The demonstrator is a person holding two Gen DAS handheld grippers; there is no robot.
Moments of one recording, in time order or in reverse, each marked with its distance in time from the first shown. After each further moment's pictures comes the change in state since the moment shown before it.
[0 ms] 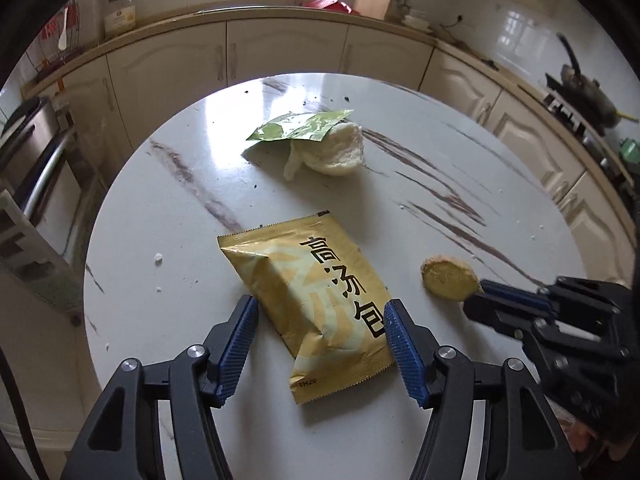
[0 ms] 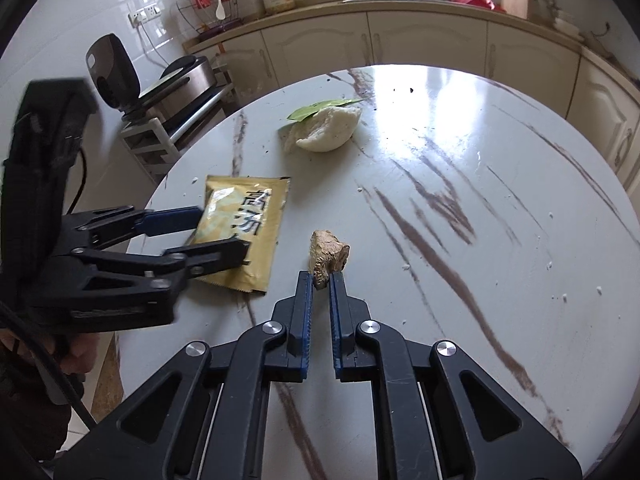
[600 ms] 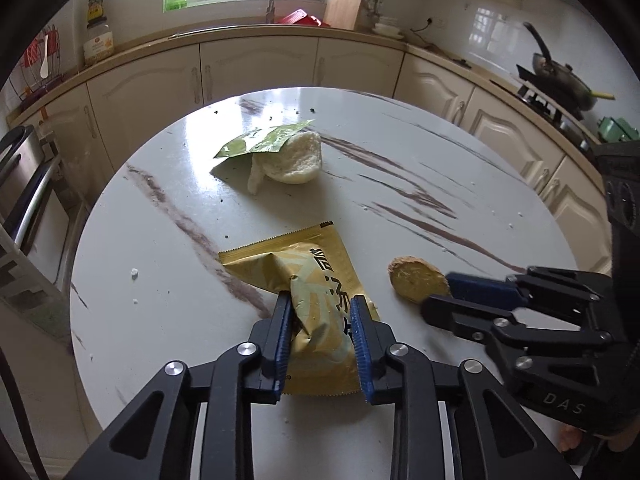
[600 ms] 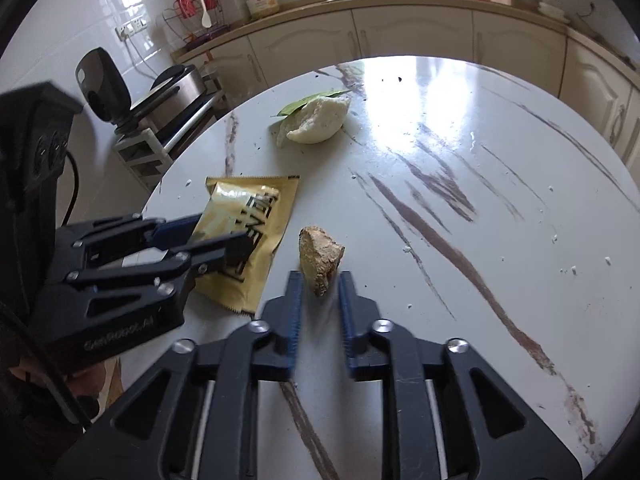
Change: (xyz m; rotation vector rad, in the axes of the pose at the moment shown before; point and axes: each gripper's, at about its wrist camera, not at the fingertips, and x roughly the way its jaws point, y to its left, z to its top) left arm -0.008 -0.012 -0.015 0.074 -0.059 -0.067; right arm 0.007 -0.005 -0.004 0.065 -0.019 -0.018
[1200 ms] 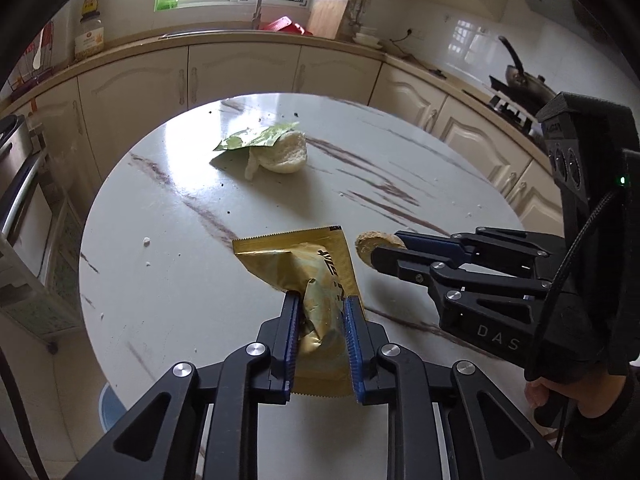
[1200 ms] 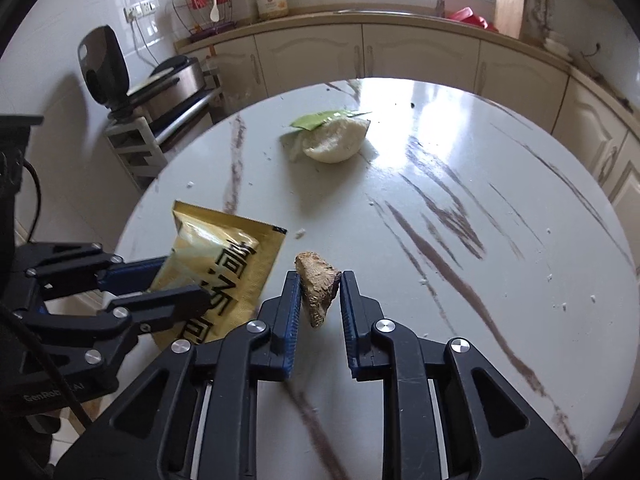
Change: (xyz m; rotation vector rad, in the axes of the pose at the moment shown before) left arm -0.051 0.007 -0.025 -0.019 -0.035 -0.097; right arm -0.006 0.033 0.010 -0.096 -0.032 -0.074
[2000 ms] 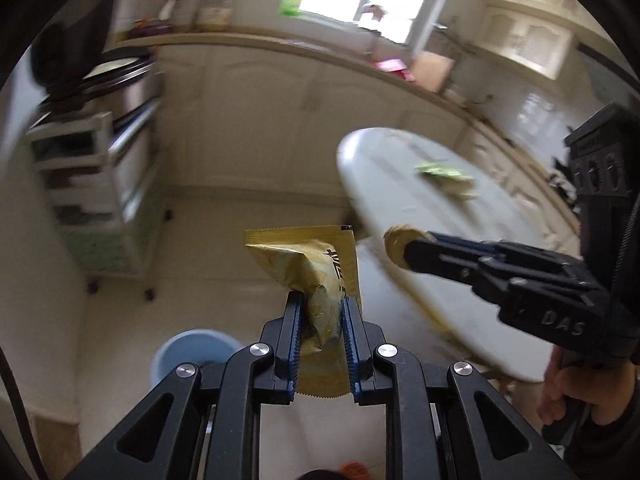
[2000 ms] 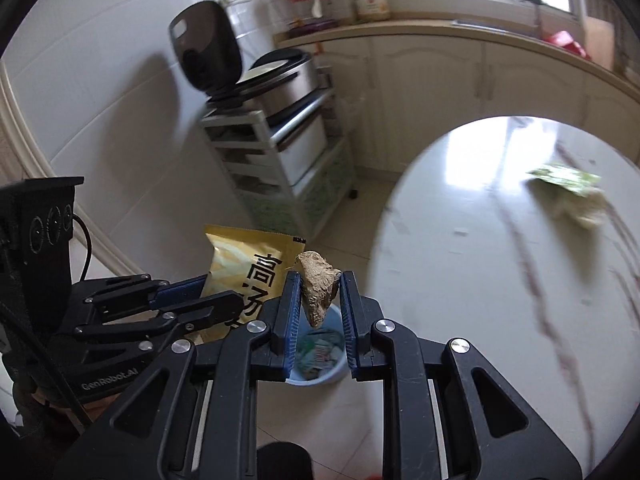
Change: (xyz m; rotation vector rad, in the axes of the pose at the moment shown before) left arm -0.143 0.189 -0.127 -0.285 -0.106 0.161; right arm 0.056 0.217 0.041 -0.108 0.003 0.268
